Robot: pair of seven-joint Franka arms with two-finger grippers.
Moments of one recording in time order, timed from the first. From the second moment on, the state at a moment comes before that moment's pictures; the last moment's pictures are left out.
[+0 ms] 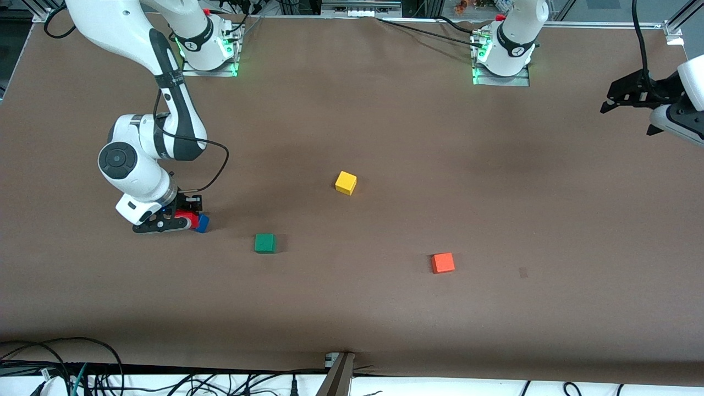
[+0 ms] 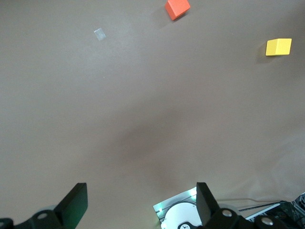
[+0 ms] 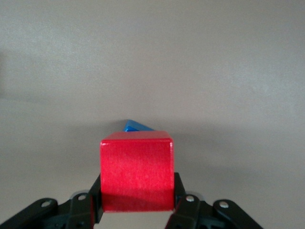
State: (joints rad) left arm 0.29 0.15 -0.35 -1.29 -0.02 1.24 0.36; right arm 0.51 0.45 -0.40 -2.00 0.09 2.43 -0.08
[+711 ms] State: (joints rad) left arm -0.09 0.03 0.03 -1.51 -0.05 1.39 0.14; right arm 0.51 0.43 -0.39 -2.06 0.09 2.50 -0.08
